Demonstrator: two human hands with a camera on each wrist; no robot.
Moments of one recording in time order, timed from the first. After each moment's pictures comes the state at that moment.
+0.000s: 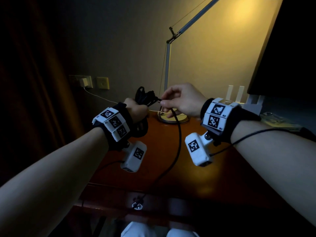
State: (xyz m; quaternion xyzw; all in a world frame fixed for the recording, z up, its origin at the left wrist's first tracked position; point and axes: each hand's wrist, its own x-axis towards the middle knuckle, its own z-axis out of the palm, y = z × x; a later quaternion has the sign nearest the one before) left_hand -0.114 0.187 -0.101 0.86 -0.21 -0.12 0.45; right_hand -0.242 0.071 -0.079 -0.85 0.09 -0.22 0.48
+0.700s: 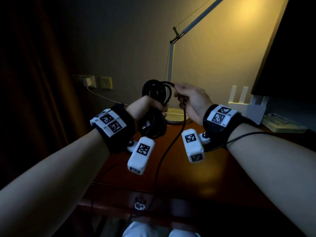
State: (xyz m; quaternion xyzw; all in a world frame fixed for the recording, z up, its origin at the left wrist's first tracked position) left_hand -0.147 0.199 -0.087 0.70 -0.30 -0.32 0.55; right_hand -0.220 0.047 -0.097 -0.65 0.11 -0.35 0.67
